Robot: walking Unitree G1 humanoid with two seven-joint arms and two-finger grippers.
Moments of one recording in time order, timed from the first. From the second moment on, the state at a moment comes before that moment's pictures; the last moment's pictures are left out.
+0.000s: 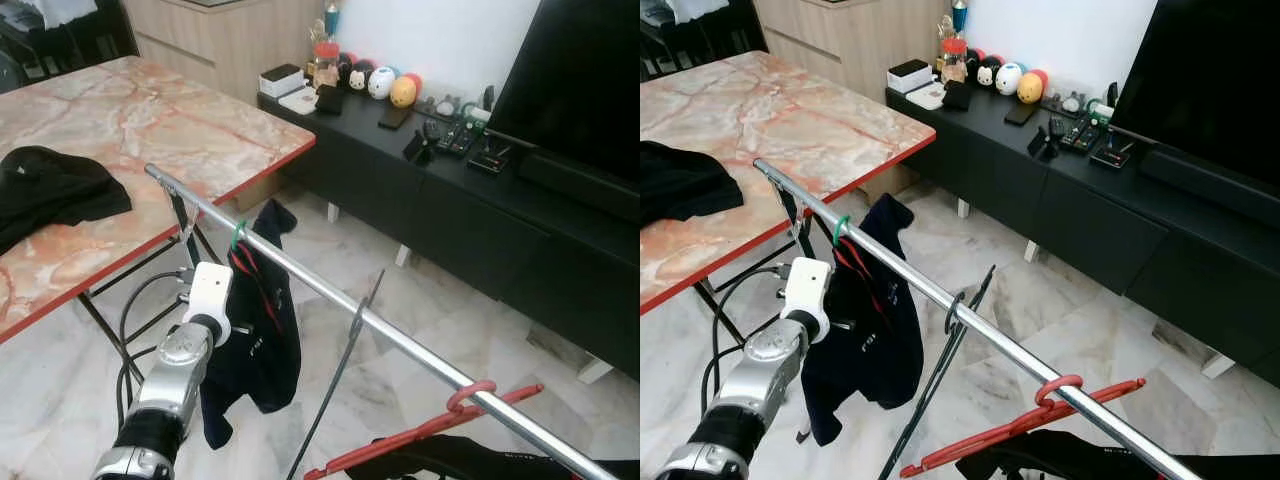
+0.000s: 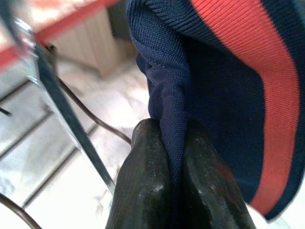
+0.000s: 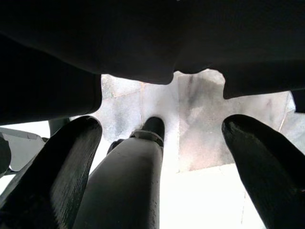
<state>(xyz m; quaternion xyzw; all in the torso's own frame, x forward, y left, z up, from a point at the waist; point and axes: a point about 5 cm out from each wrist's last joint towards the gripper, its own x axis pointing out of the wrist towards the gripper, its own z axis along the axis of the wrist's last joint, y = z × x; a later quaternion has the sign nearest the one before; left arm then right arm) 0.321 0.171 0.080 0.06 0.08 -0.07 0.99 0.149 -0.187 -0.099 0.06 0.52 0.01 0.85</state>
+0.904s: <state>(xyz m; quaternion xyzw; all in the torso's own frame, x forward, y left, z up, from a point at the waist) 0.253 0.182 0.027 0.06 0.11 -0.07 0.99 0.151 -0.189 -0.098 0.05 0.52 0.01 0.86</state>
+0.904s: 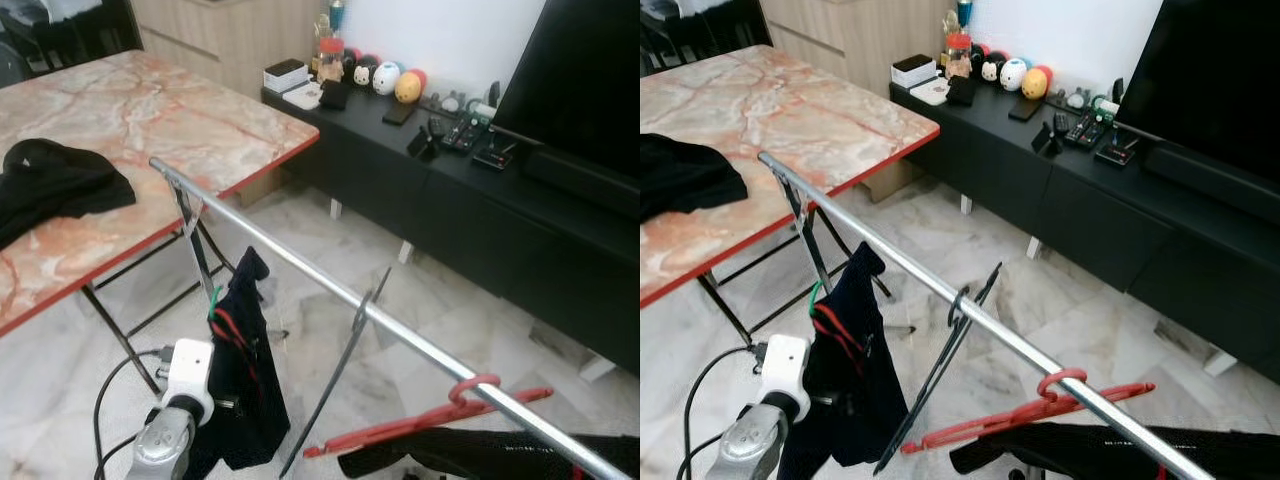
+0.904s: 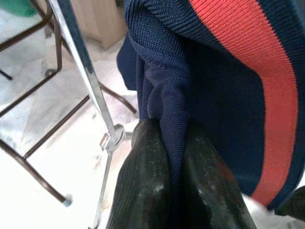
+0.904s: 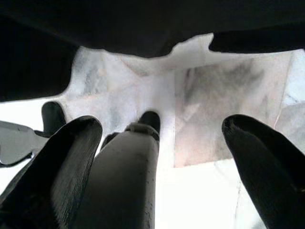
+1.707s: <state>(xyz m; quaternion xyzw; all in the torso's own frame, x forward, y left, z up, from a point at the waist) 0.254 0.186 0.025 0.06 0.10 -0.06 0.99 0.155 -0.191 -0.096 0.04 0.50 -0.01 0.86</state>
